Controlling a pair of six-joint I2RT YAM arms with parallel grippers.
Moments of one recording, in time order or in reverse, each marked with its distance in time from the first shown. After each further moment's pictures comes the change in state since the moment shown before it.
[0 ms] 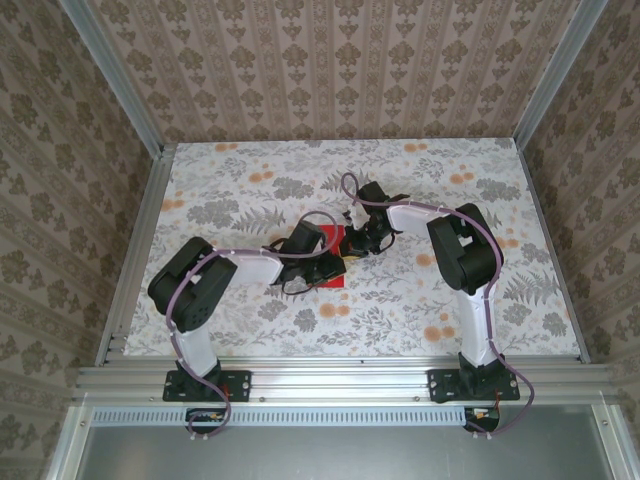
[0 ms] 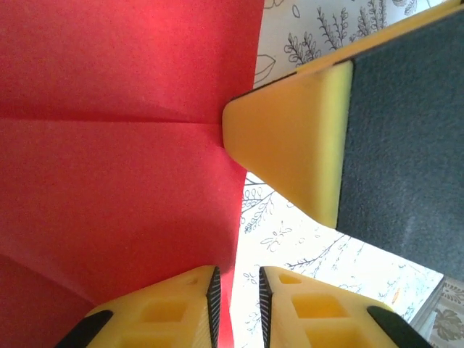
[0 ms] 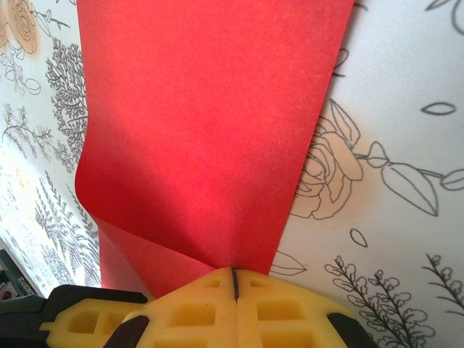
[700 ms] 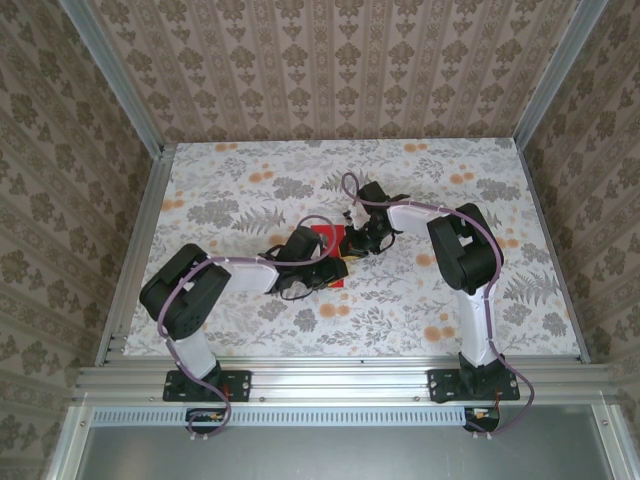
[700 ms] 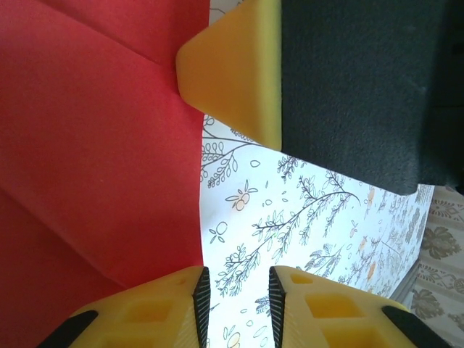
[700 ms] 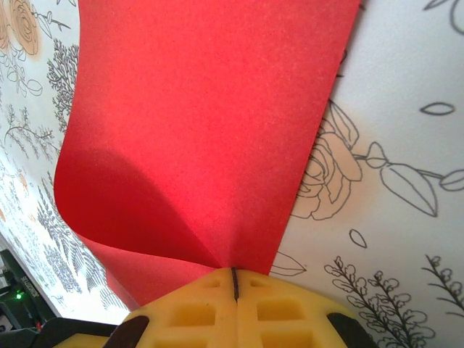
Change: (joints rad) left arm -0.024 -0.056 -0.073 0.085 0.019 -0.029; right arm -0.003 0.002 -0.002 0.003 -0.009 0.004
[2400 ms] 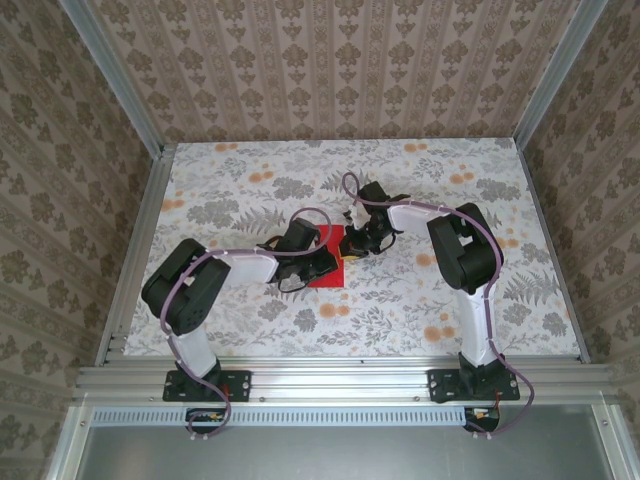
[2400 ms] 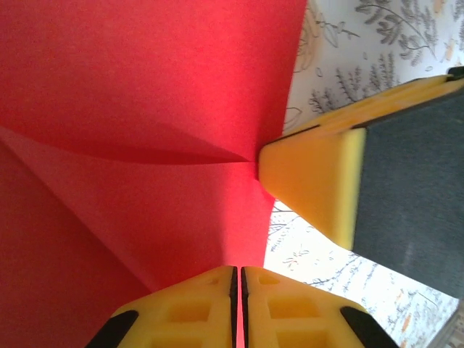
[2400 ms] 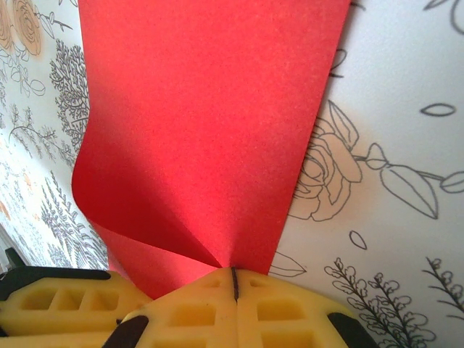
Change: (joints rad) left arm 0.053 0.023 0.079 -0.145 -0.093 0.038; right arm -0.003 0.002 0.000 0.001 -0.010 0.000
